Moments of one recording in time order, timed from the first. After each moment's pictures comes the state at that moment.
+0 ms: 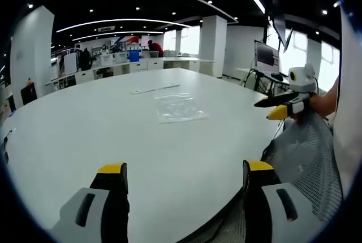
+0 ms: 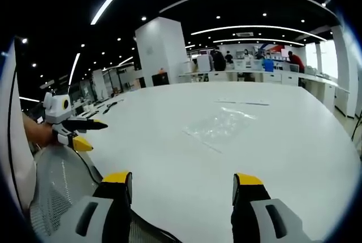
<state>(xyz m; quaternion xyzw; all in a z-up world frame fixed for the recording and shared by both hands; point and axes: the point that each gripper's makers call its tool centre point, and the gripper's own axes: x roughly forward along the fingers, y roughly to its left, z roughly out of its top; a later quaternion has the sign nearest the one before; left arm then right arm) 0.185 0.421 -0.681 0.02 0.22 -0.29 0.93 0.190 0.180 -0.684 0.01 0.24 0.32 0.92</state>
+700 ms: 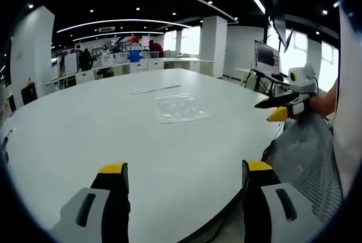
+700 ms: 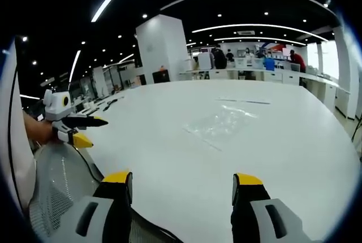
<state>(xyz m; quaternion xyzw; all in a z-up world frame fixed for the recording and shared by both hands) 0.187 0.422 -0.682 0.02 0.22 -0.29 0.93 0.189 0.181 -0.687 0.01 0.25 0.32 0.92</state>
